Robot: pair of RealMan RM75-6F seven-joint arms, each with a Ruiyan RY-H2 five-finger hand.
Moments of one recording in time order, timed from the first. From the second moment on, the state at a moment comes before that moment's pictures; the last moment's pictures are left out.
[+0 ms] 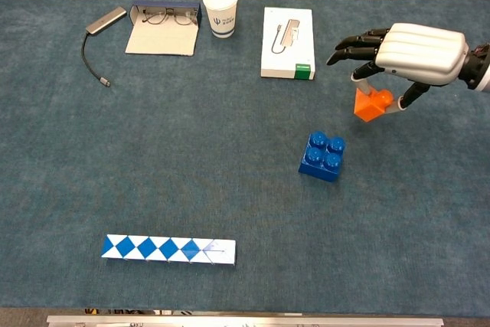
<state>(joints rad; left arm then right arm) -0.13 -1.14 -0.11 -1.34 1.30 1.40 0.16 0.75 -1.63 -0.30 -0.40 -1.92 1.50 0.59</state>
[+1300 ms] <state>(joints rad) -0.17 -1.11 -0.07 -1.21 1.38 1.31 -0.02 0.89 -1.44 -0.21 -1.07 -1.91 1.28 0.19</state>
